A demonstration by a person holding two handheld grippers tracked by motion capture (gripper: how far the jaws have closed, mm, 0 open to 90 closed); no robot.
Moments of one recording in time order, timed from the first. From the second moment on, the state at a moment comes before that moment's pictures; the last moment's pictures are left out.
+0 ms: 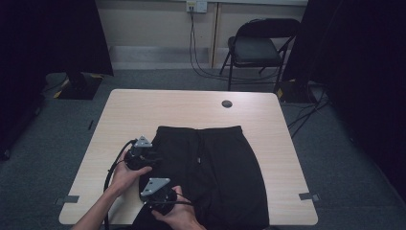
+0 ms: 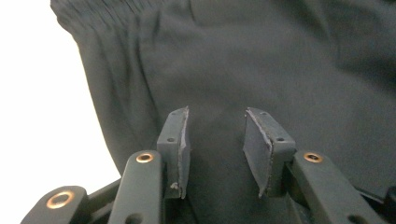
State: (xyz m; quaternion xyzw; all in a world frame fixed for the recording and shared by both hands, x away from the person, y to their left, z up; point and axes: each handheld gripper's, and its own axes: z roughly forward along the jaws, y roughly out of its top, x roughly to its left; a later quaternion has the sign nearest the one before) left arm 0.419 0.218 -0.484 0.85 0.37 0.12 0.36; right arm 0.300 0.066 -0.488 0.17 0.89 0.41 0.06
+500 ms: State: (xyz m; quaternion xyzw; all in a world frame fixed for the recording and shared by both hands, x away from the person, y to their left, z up) left arm 0.418 0.207 -0.489 0.85 0.37 0.15 0.34; right arm 0.310 0.008 -0.494 0.23 0.88 0.40 0.09
